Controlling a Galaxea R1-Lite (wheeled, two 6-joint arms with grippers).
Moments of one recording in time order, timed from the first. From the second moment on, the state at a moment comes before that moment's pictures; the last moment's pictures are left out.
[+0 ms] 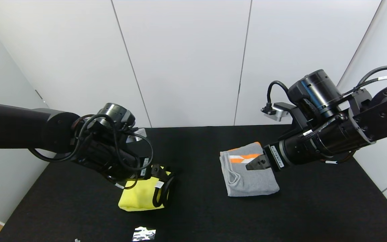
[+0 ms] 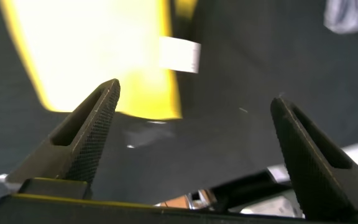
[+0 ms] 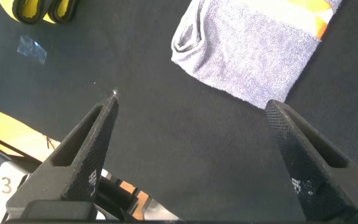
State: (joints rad) left arm -0.27 1.87 -1.26 0.44 -0.19 -0.22; right arm 0.52 1.82 -1.47 0.53 0.10 0.13
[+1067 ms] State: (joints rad) left arm -0.05 2.05 -1.24 0.42 -0.16 -0.13; right arm 0.52 1.82 -1.47 0.53 0.10 0.13
